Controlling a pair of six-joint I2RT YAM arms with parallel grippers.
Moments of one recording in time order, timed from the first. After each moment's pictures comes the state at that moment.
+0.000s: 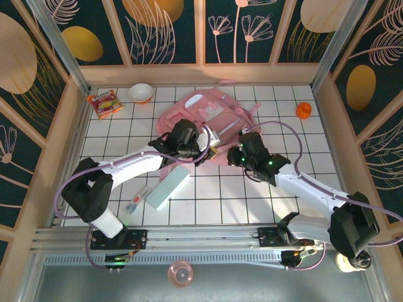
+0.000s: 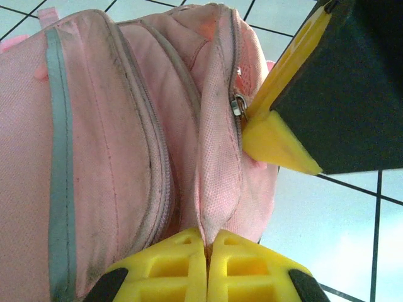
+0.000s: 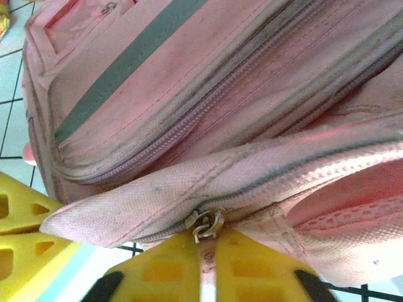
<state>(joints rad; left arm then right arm) -0.74 1.62 1.05 -0.09 0.39 0.24 0.65 1.18 0.73 -0.30 0.03 0.66</state>
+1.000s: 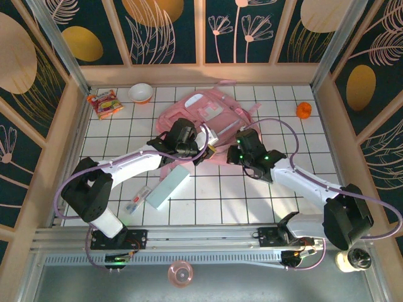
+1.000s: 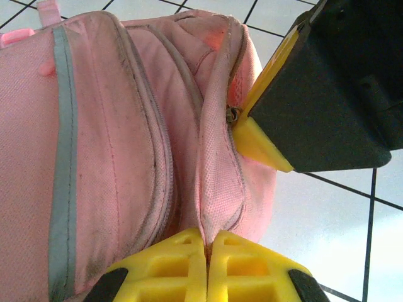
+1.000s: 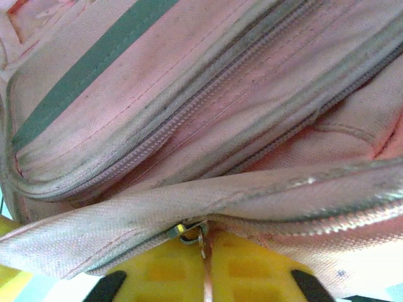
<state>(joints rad) -0.72 1.62 1.05 -0.09 0.42 0.21 0.64 1.26 0.78 -0.33 0.05 0.64</state>
